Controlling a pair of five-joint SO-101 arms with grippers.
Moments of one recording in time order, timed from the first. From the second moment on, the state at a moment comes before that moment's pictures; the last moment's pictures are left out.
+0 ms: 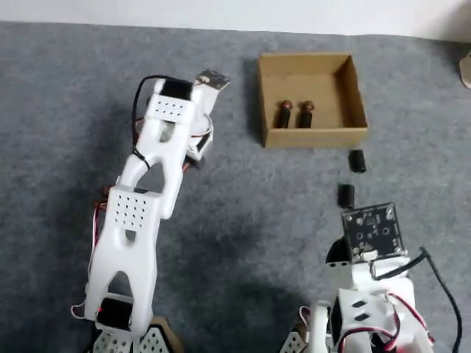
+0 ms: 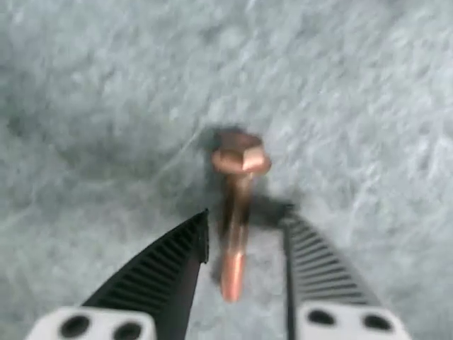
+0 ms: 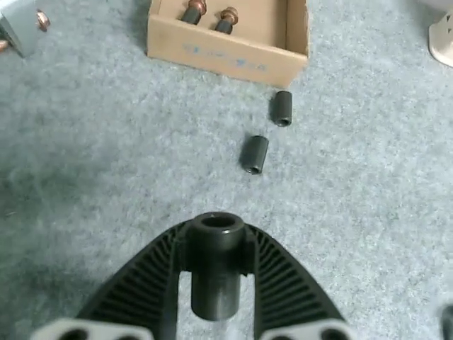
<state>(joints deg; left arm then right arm) 5.6 57.3 -56.3 96.7 -11.2 4.6 -87.9 36.7 100.4 24.7</state>
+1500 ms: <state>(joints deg) 5.8 61.1 -59.3 96.9 -16.6 4.6 -96.1 40.6 100.4 24.9</state>
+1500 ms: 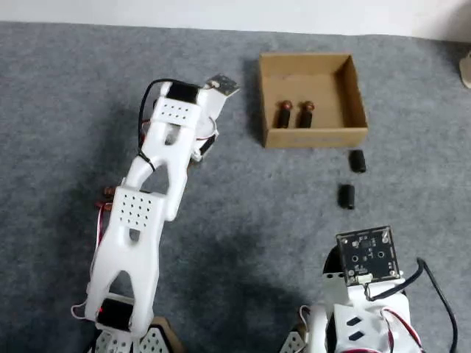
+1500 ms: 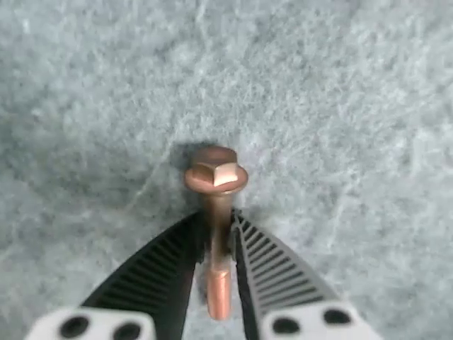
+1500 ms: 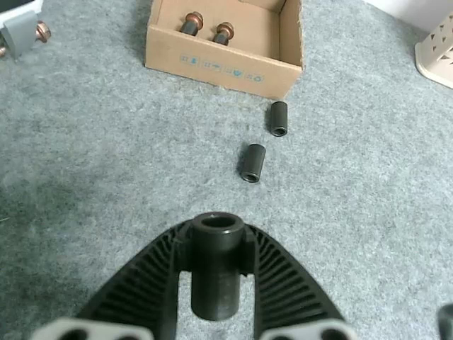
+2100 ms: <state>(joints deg) -0.1 39.9 -48.6 101.1 -8.0 4.6 -96.1 40.6 100.4 24.9</state>
